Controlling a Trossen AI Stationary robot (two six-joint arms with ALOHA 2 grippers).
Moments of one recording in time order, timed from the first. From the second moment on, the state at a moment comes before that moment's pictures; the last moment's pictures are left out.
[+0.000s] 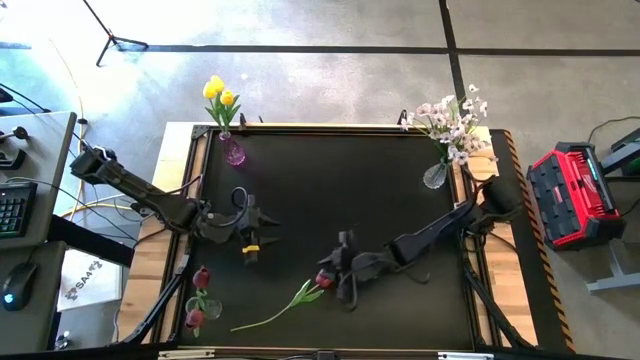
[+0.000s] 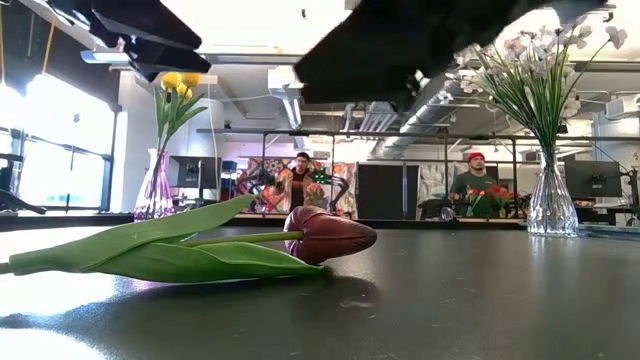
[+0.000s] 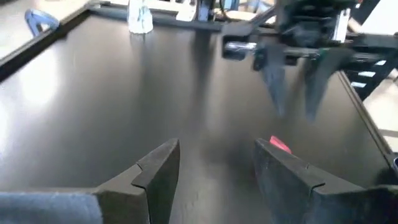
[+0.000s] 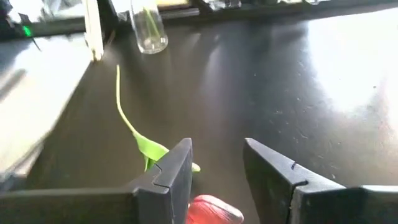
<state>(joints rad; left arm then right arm) -0.44 1.03 0.58 -0.04 -0.50 -0.33 0.44 1.80 1.00 0.30 0.36 0.32</state>
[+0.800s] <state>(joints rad) -0.41 1.10 0.58 -0.21 -0.52 -0.43 0.42 1.92 1.20 -0.10 0.33 0.16</state>
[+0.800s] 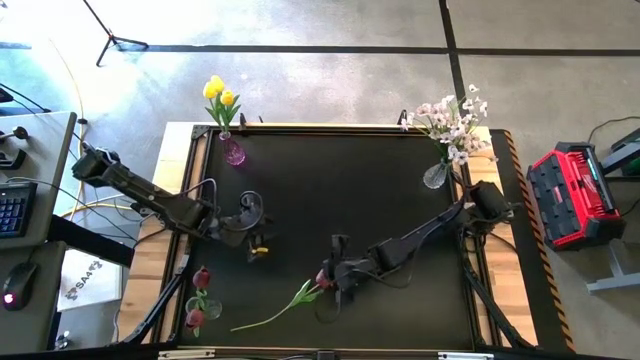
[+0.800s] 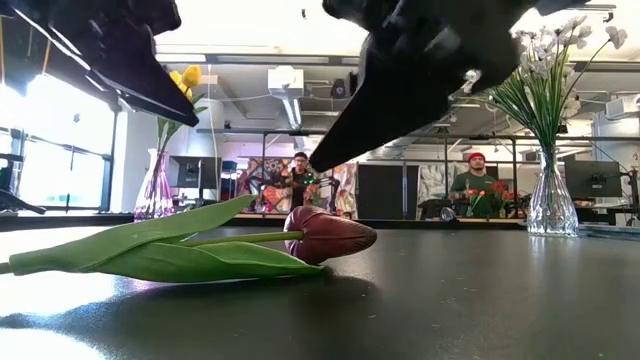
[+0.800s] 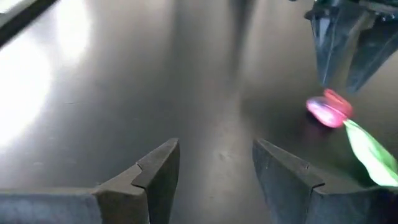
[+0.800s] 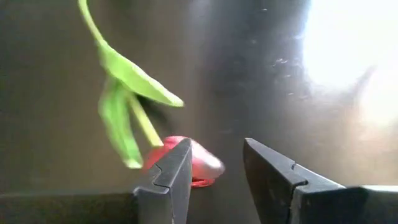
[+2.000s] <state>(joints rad) -0.50 1.27 0.74 -0.22 -0.27 -0.57 0.31 2.02 1.54 -0.32 -0.05 0.12</state>
